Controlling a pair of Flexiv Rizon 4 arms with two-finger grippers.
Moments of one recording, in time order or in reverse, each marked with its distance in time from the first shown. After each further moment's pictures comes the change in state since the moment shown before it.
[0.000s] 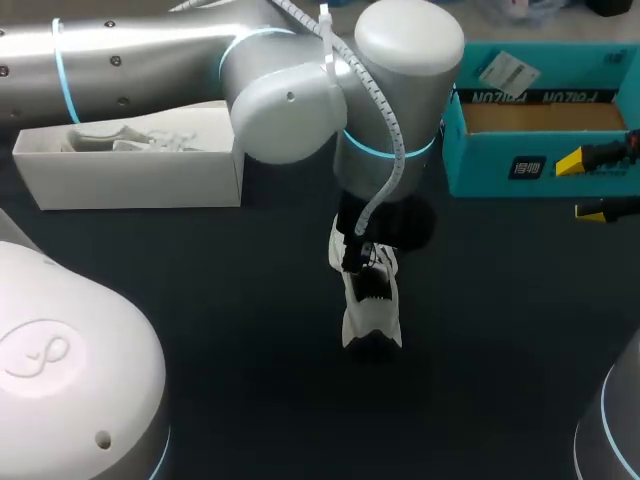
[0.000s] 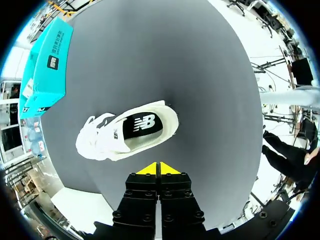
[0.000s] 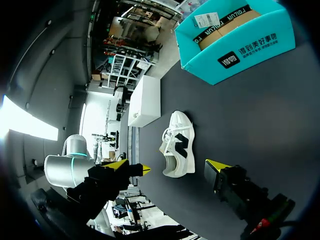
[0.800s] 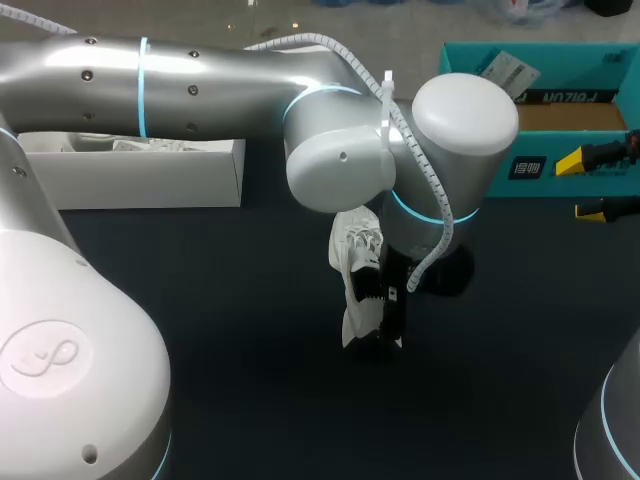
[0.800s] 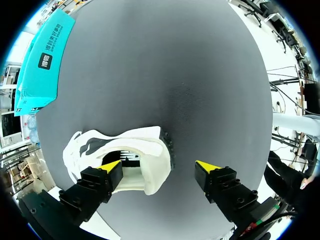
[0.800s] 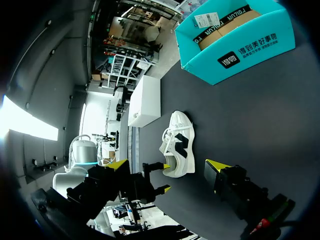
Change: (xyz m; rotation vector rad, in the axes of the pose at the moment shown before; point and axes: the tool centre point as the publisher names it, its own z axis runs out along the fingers) left arm 0.021 -0.058 0.052 -0.013 -0.035 -0.076; right arm 0.000 0.000 0.000 0.000 0.000 0.000
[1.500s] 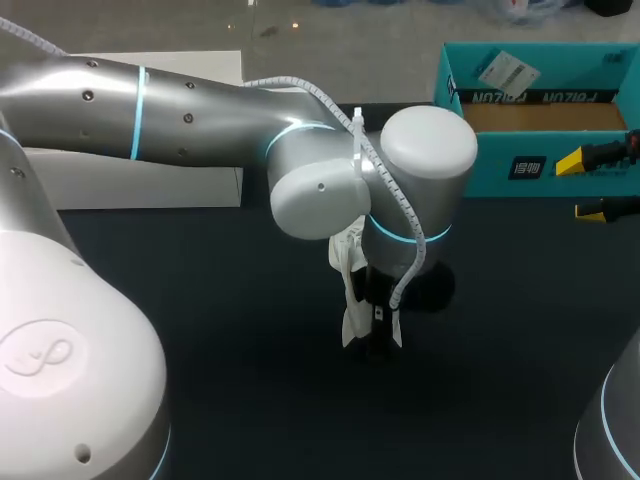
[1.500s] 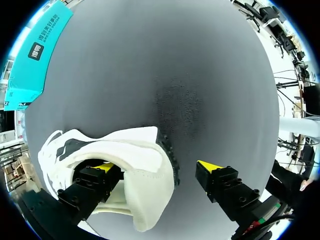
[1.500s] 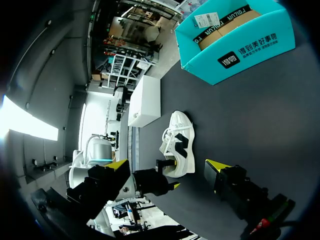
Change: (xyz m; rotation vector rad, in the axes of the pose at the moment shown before) left arm 0.005 0.005 0.054 0.043 0.057 -0.021; right arm 0.000 0.000 0.000 0.000 0.000 0.000
